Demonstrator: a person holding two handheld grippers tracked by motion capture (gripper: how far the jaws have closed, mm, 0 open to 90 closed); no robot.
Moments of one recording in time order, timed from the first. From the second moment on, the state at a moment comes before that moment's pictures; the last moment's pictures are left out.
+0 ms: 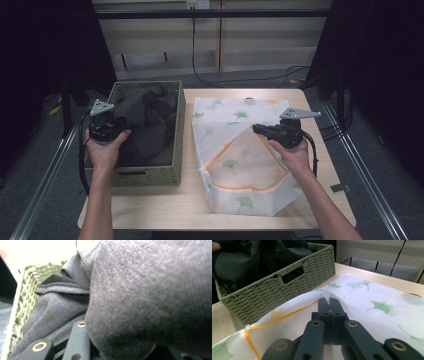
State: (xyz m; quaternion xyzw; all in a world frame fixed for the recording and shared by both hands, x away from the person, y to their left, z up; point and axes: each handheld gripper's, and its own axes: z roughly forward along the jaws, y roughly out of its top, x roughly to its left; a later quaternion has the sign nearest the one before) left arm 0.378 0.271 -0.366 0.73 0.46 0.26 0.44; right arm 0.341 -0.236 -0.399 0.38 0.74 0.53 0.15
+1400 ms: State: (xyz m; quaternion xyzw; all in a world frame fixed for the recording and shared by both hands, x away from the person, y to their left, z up) left arm 0.319 0.309 -0.268 0.65 0.38 0.34 0.57; right arm 0.342 -0.239 -0.398 0.38 0.74 0.54 0.15
